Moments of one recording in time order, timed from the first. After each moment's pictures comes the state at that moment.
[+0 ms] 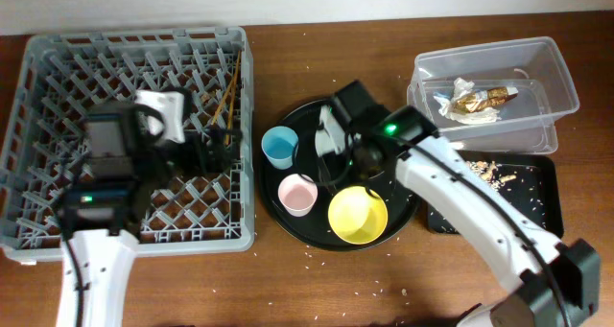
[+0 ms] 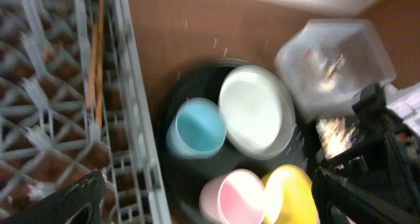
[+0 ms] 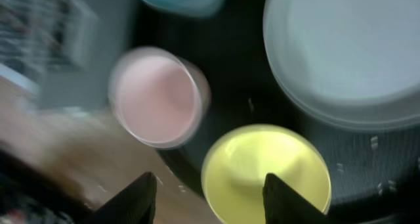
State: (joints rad) left arm 0.03 1.20 1.14 -0.67 0.54 -0.15; right arm 0.56 1.65 1.49 -1.06 -0.21 0.19
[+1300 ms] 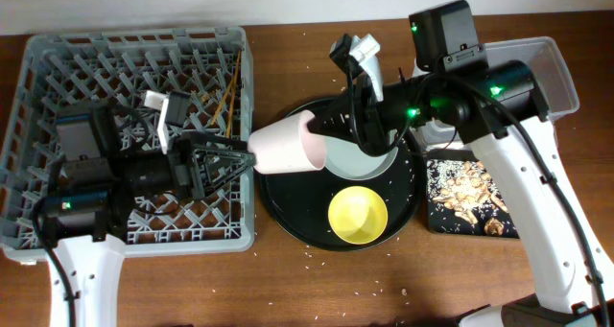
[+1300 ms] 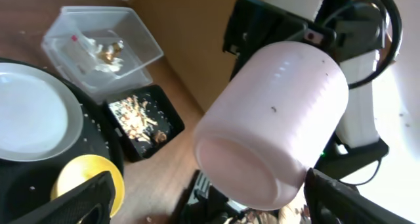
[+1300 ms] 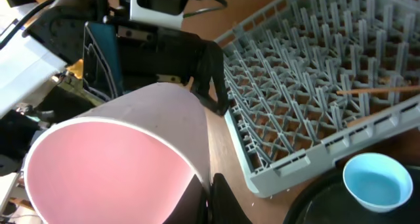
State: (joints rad) left arm 0.09 1.18 1.17 -0.71 1.41 -0.20; right arm 0.33 1.61 1.86 -1.14 -1.10 -0.28
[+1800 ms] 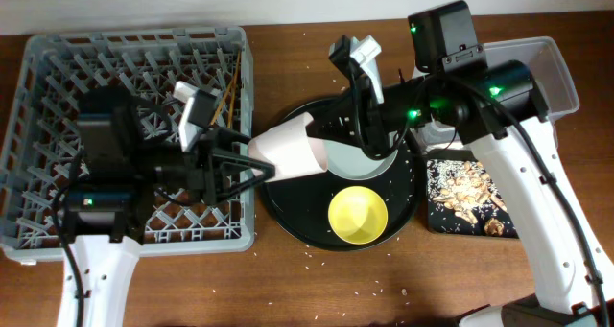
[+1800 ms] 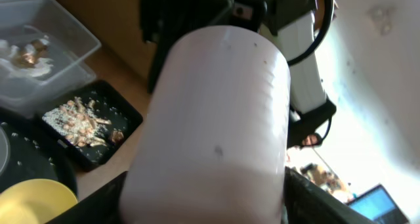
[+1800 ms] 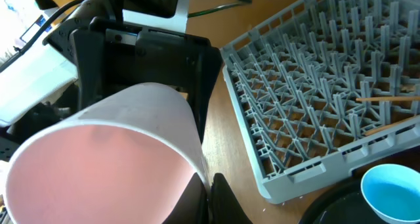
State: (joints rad) left arm -0.04 1.18 1.17 -0.46 1.53 -0.34; right arm 0.34 1.61 1.86 -1.15 -1.15 -0.29
